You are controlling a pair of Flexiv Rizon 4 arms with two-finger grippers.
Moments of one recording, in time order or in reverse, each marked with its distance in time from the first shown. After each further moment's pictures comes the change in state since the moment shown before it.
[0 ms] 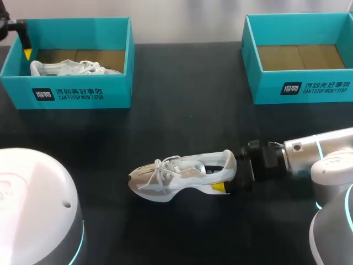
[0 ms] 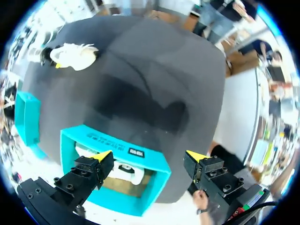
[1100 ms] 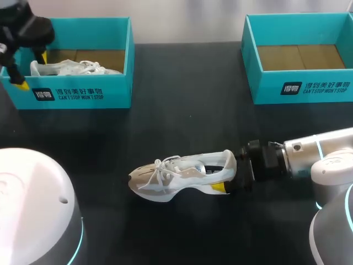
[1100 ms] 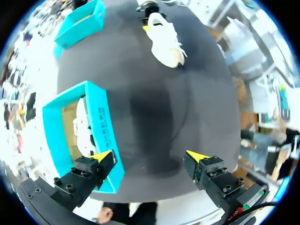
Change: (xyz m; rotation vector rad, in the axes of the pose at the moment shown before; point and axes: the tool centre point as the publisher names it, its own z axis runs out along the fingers) left arm -0.043 -0.085 -0.002 0.059 -0.025 -1.046; right arm 0.000 0.000 0.000 0.000 0.000 0.000
